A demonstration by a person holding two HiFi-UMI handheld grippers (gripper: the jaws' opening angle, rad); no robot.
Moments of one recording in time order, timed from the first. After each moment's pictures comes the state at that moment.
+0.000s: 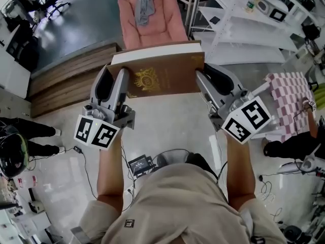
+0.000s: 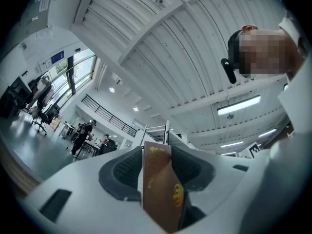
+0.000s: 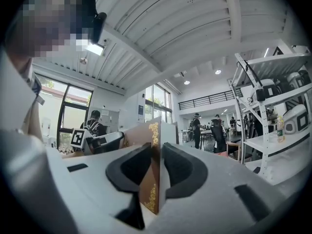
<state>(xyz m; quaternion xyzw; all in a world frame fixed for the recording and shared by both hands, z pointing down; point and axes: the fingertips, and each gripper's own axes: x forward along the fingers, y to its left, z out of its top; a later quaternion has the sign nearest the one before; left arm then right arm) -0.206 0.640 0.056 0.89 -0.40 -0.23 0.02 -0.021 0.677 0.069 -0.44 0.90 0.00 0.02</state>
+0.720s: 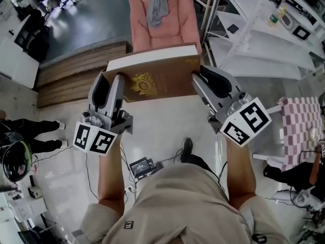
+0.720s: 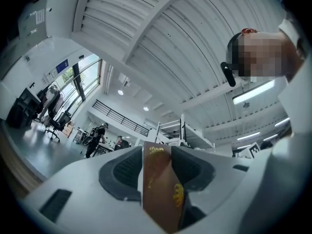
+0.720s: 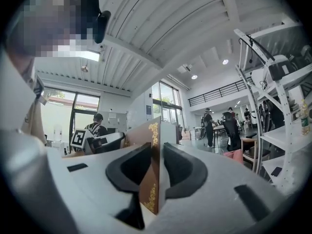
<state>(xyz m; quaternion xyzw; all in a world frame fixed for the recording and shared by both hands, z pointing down) -0.164 0.500 0.069 0.86 -0.47 -0.20 0.02 0.024 0.509 0.086 -0.36 0.93 -0.02 0.03</state>
